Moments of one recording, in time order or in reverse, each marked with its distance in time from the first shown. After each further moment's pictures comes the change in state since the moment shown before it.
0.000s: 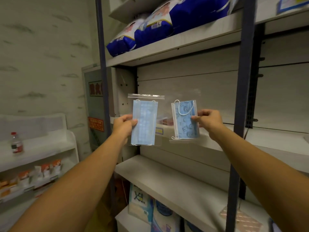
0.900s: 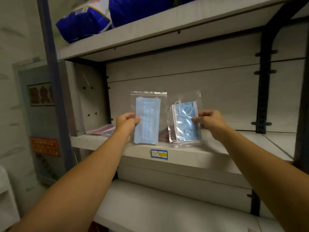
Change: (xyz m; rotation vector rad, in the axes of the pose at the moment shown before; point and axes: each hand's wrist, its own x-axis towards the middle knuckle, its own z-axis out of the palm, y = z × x) left_hand 0.256 -0.054 0.094 -0.073 -0.311 0.006; right_hand 0.176 0.052 0.074 -0.041 0.231 0.076
